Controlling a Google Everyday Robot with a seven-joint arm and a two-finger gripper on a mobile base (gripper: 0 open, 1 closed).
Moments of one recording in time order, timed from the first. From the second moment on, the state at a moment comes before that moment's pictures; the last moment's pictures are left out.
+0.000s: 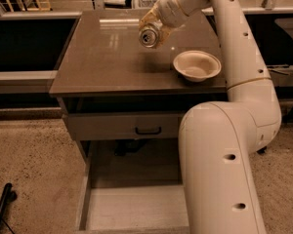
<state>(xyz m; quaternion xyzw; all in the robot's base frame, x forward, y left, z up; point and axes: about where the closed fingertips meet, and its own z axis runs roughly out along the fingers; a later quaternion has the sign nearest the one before) 0.784 -0.015 0.913 -0.89 0.16 -0.08 0.41</state>
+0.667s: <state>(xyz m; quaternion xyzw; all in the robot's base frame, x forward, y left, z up) 0.764 0.032 0.934 -0.89 0.08 -0.11 0.43</state>
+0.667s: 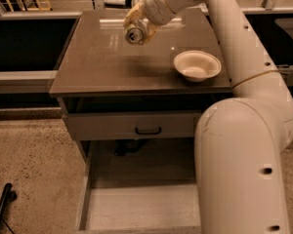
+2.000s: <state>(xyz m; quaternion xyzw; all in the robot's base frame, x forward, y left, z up) 0.590 -0.007 0.866 -0.91 0.00 -0.02 0.42</state>
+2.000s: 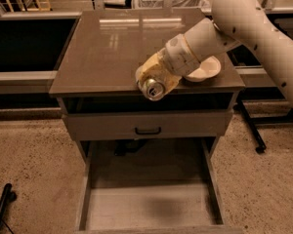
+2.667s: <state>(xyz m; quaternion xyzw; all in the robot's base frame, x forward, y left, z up) 0.530 -0.047 0.861 -0.90 -0.02 0.04 0.44</state>
